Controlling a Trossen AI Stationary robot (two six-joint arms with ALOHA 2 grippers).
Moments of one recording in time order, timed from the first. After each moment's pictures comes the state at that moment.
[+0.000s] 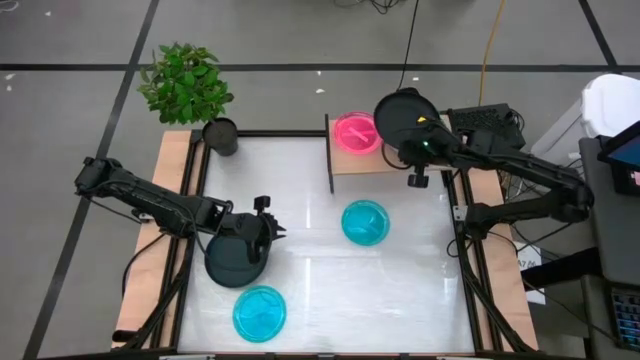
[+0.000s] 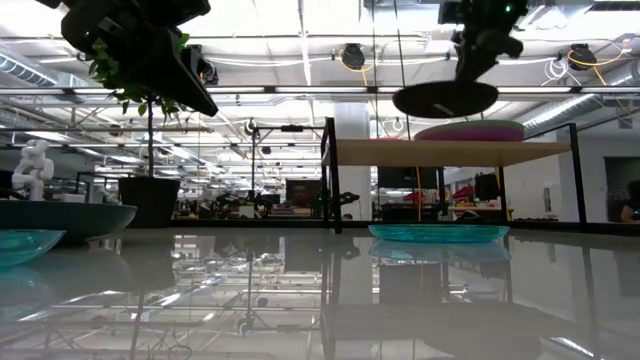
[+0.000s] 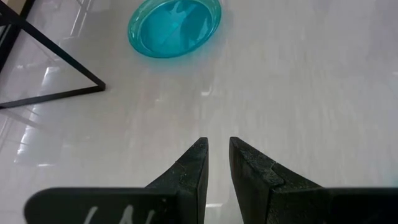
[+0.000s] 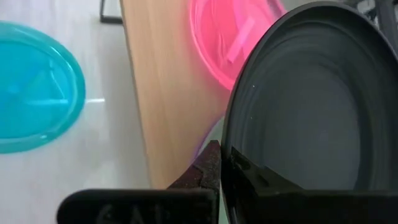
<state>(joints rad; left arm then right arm) -0.27 1.21 0.75 -0.30 -0.26 -0.05 -0.40 1.10 1.16 -0.99 0.31 -0.48</state>
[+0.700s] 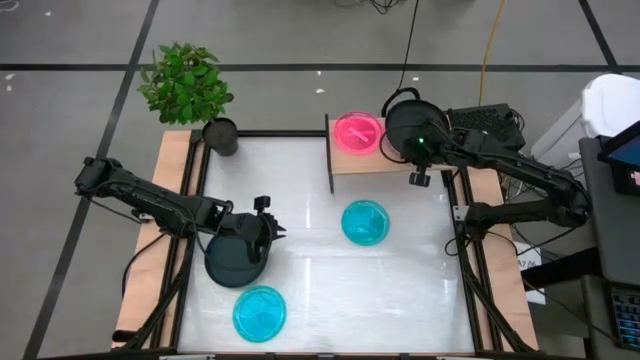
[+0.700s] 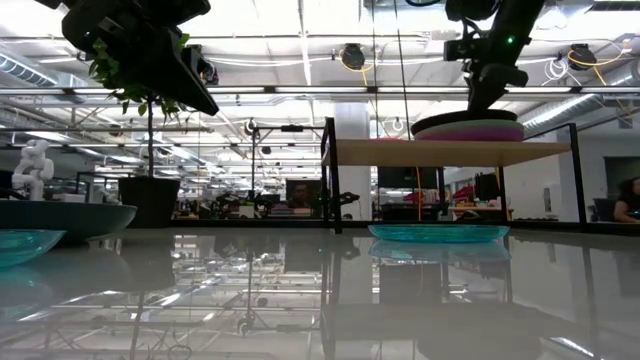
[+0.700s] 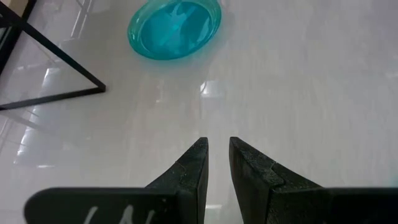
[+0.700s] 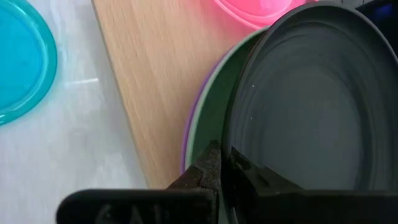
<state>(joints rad) -0.27 1.21 0.75 -0.30 -0.26 -0.05 -0.53 1.10 1.04 -0.96 0.28 -0.46</state>
